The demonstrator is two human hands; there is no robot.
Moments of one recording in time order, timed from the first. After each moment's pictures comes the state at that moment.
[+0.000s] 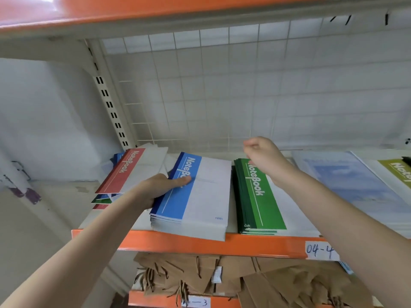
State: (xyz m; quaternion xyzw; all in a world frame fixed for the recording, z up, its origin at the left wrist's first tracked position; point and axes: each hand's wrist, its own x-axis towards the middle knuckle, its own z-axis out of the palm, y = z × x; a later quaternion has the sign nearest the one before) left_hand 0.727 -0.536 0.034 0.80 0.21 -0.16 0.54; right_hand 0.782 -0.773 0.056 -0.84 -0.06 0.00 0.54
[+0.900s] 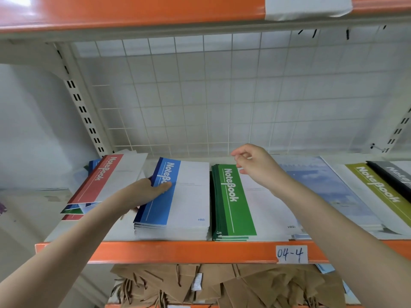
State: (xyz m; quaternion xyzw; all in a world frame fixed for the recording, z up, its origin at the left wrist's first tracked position) left_hand 0.741 -0.553 0.032 0.93 0.18 -0.13 0.31; right_hand 0.778 -0.817 0.056 -0.86 -0.11 -0.02 0.50
